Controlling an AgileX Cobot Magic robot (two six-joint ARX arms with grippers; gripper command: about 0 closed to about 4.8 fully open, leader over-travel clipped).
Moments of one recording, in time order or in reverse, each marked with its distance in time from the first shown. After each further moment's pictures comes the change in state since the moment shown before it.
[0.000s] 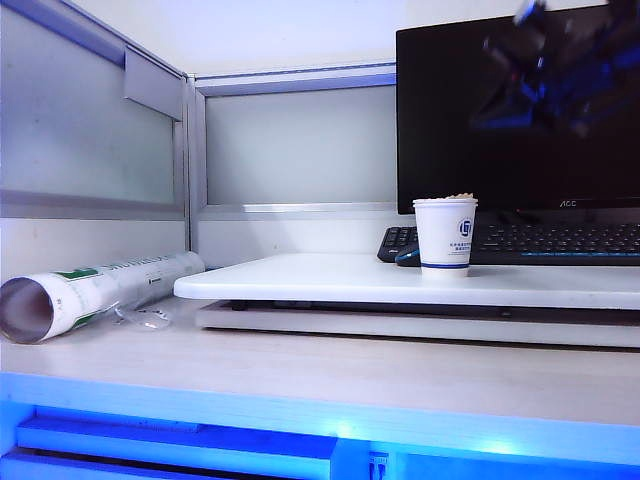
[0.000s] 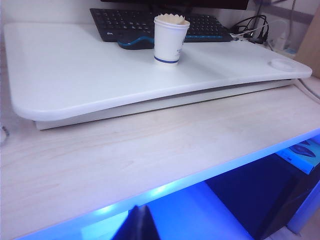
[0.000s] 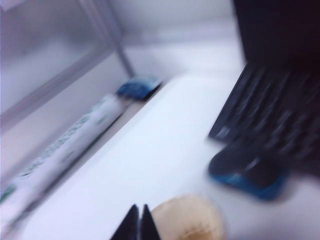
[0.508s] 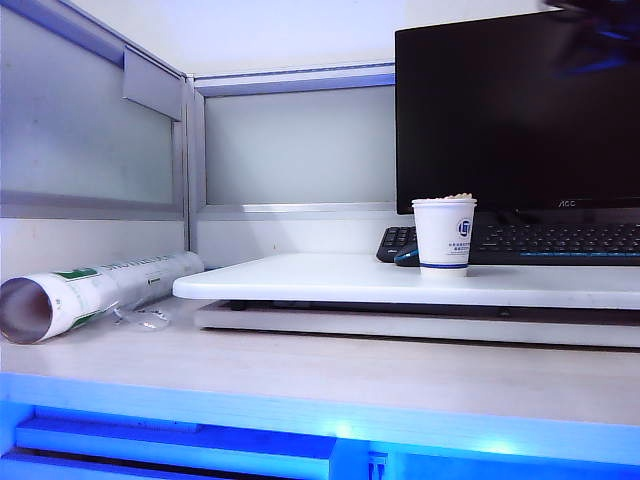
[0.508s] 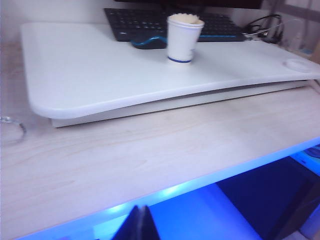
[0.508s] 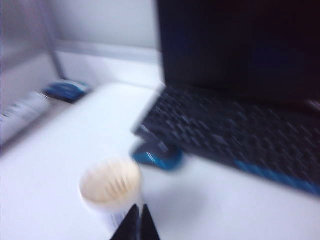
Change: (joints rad) left arm 0.000 0.000 0.000 -0.001 -0.047 0.001; right arm -0.058 -0.400 -0.219 -0.177 0.227 -0.223
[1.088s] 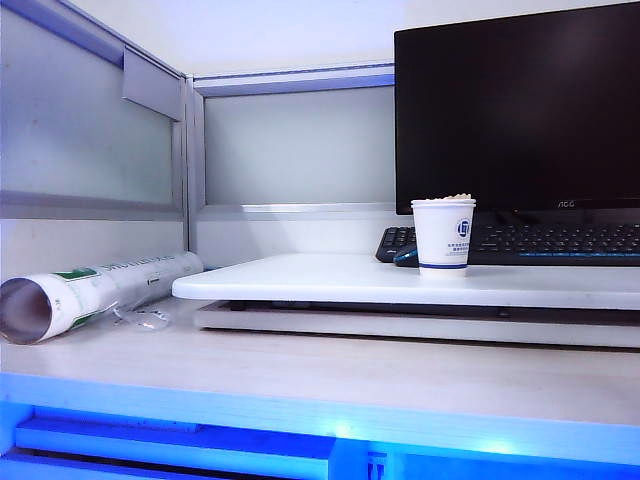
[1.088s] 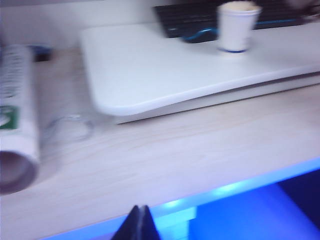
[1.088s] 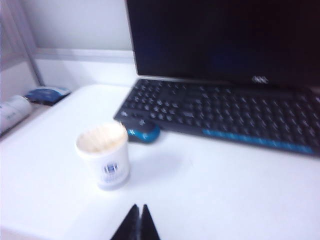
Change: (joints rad) left arm 0.000 0.000 0.000 -0.003 -0.202 0.113; right arm -0.018 -0.443 -0.333 -0.031 0.103 0.026
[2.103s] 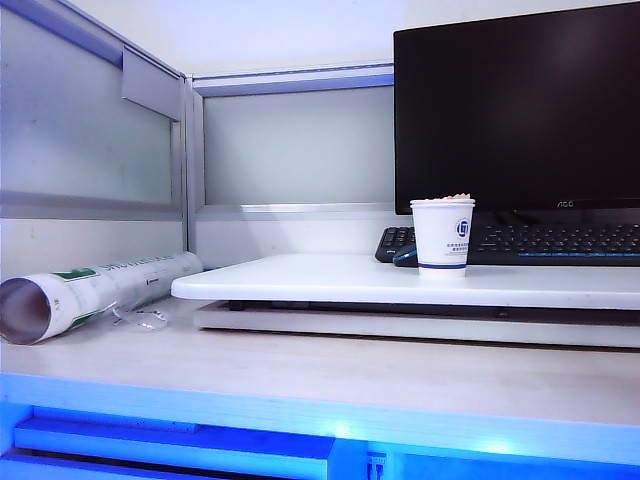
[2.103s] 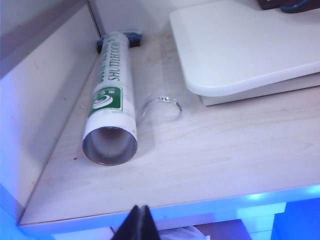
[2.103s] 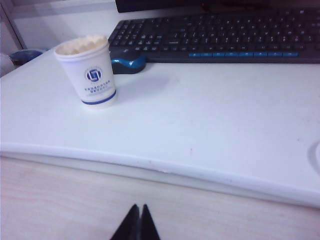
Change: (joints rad) left arm 0.000 0.000 -0.006 -0.002 -0.303 0.124; right arm 0.003 -0.494 -0.438 -0.113 0.053 0.044
